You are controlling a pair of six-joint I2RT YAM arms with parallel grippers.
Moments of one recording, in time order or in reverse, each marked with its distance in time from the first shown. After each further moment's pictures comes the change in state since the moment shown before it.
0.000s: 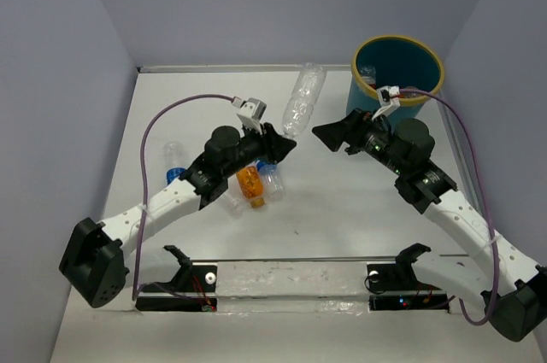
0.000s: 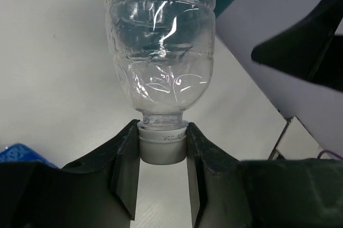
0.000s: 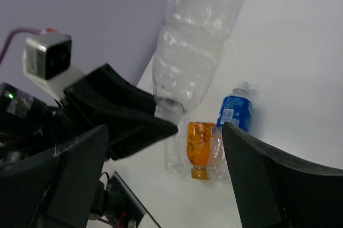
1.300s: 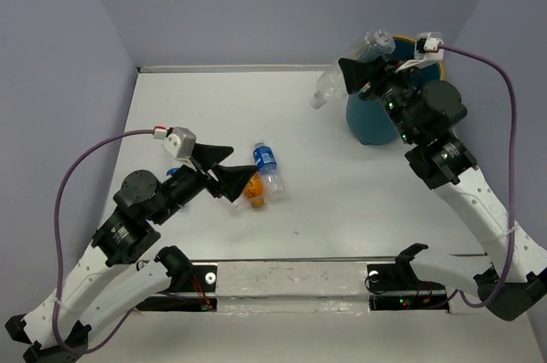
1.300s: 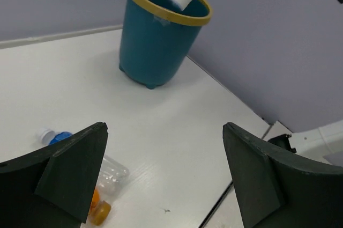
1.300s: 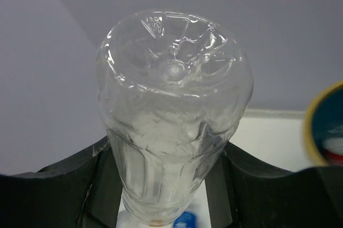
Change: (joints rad) left arm -0.075 -0.646 0.005 -0.510 -0.063 0.109; right arm 0.040 0.160 0.445 0.013 0.388 -0.297
